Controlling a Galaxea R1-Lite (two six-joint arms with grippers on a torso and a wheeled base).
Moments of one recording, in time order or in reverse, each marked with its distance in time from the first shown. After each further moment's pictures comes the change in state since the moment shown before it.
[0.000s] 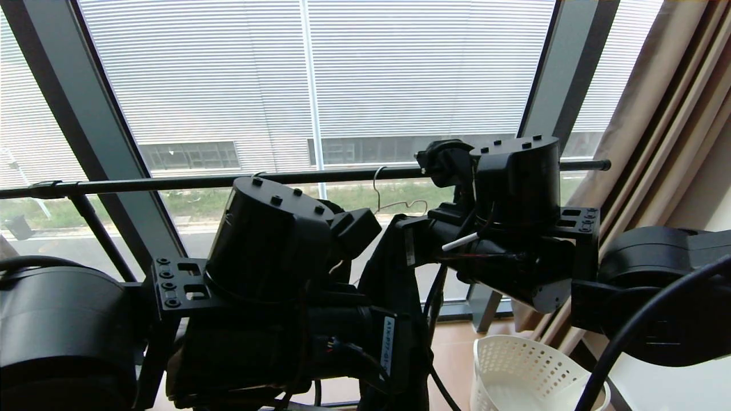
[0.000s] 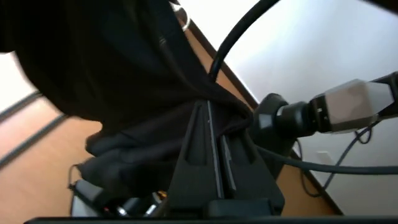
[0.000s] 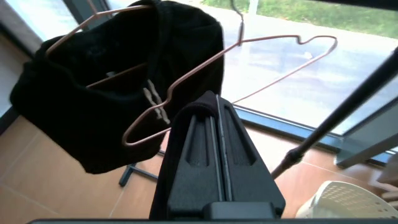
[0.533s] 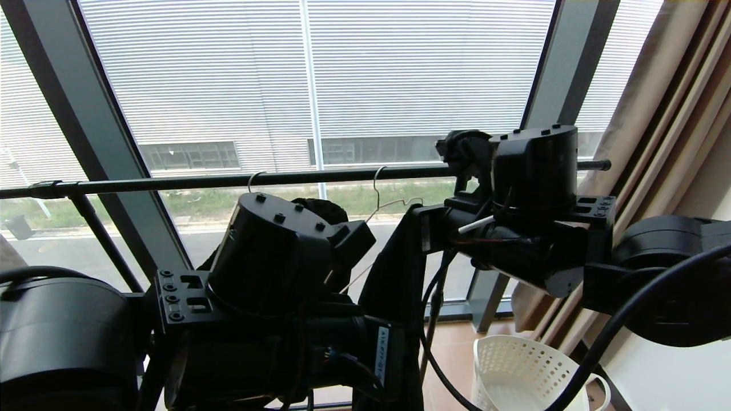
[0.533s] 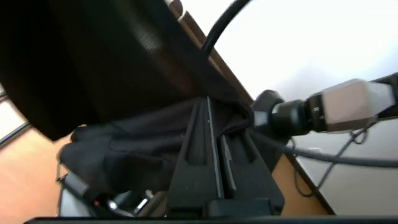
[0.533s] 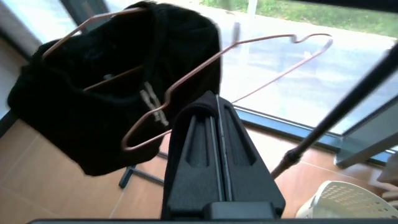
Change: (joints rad) left arm 0.014 -0.010 0.043 0.001 0.042 0.007; right arm -0.061 -0.024 0.000 0.009 -0.001 -0.002
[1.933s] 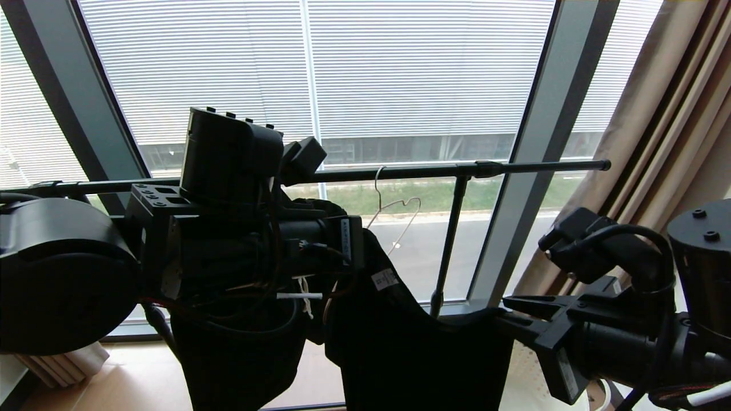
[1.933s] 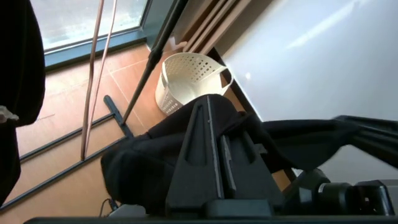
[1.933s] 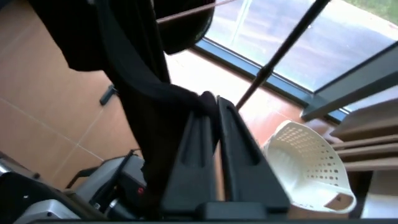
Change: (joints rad) left arm 0.181 0.032 -0.169 -0.011 0.074 0.071; right arm 0.118 -0.420 0.341 0.367 0.021 -0.108
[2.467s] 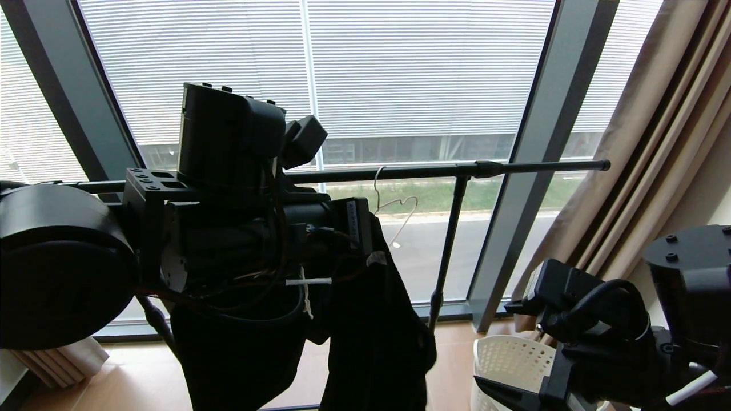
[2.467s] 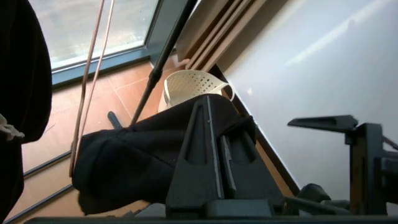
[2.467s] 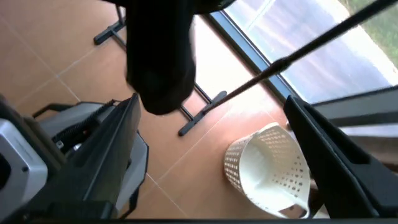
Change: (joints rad) left arm -0.027 -0.002 -0.049 0.000 0.089 0.001; right arm -0.115 0.007 0.116 -0.084 0.270 -0.343
